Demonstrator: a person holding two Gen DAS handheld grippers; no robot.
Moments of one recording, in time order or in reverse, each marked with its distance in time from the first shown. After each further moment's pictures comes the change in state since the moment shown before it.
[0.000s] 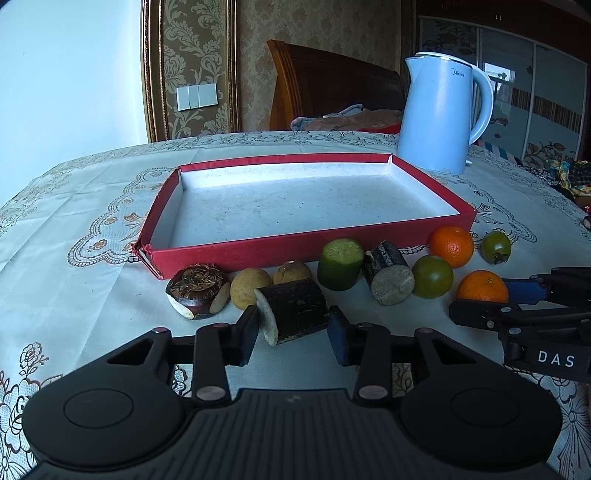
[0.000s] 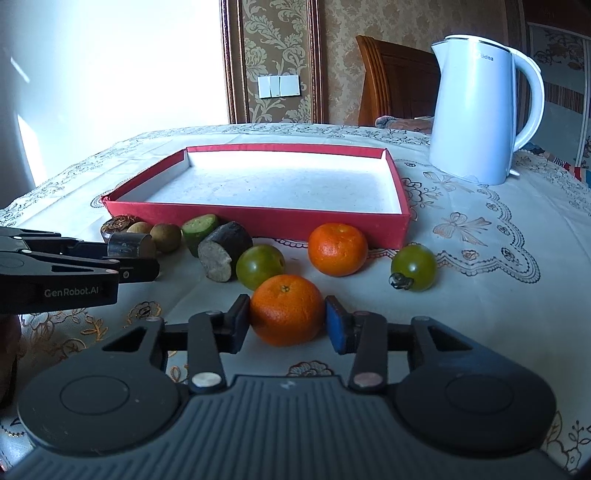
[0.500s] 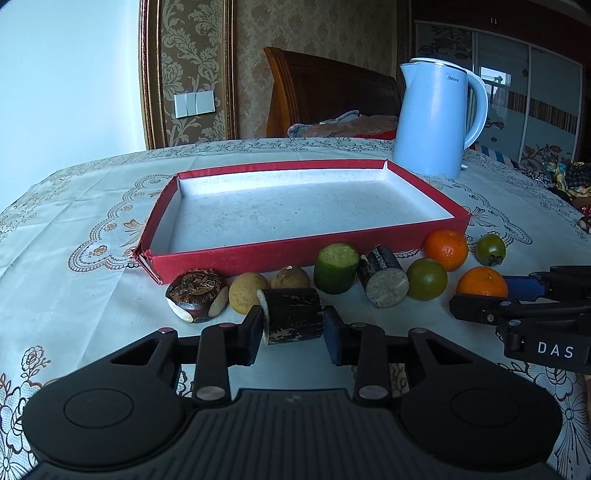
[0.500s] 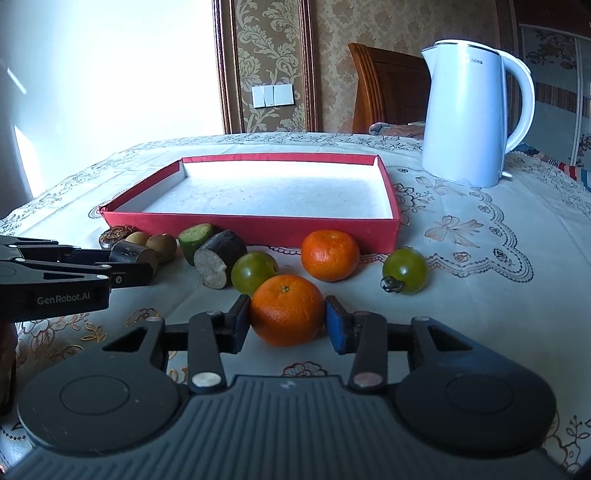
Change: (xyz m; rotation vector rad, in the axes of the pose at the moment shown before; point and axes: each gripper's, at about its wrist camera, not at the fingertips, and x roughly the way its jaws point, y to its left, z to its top) left arm -0.002 -0.001 -0.001 0.003 -0.018 -0.003; right arm -0.006 -0.002 -0.002 0.015 -0.029 -0.014
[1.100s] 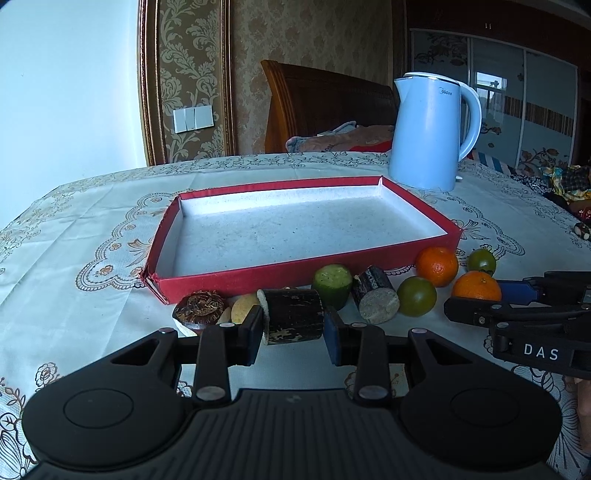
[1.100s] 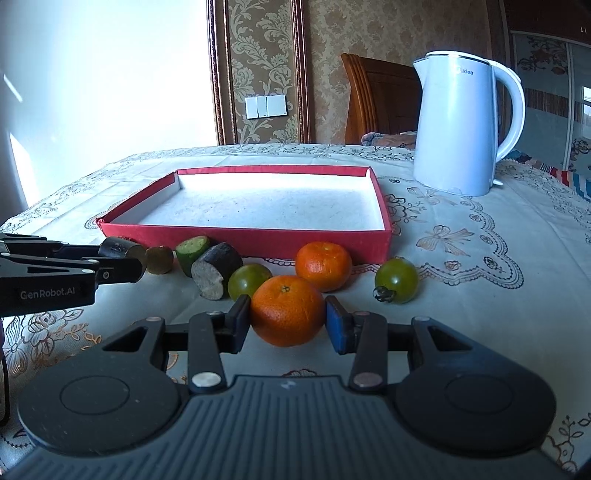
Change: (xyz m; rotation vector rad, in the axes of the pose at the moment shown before) left arm -0.015 -0.001 0.011 0.017 -0.035 -0.003; right arm -0.007 0.001 0.005 0.016 -0.041 -0.023
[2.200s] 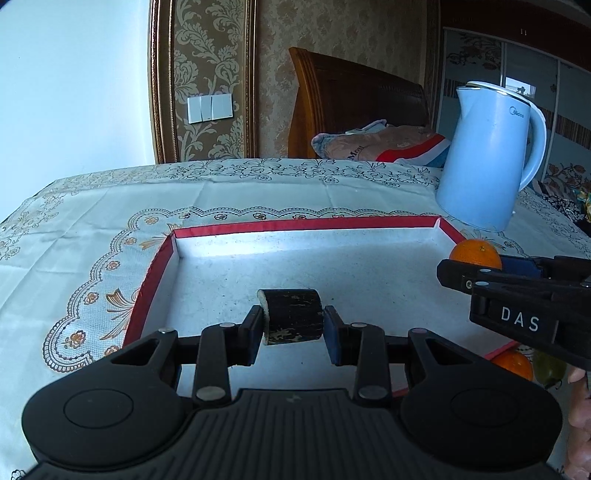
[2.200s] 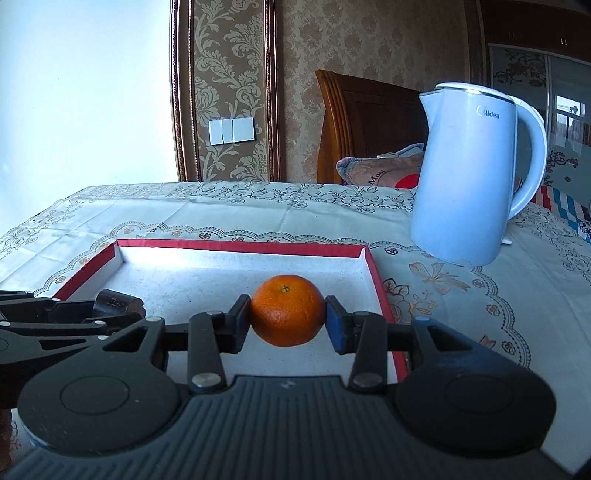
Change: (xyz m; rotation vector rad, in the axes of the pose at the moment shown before) left arm 0.095 0.024 0.073 -0.082 0.045 0.054; right arm 0.102 0.000 0.098 0.023 -0.028 -0.112
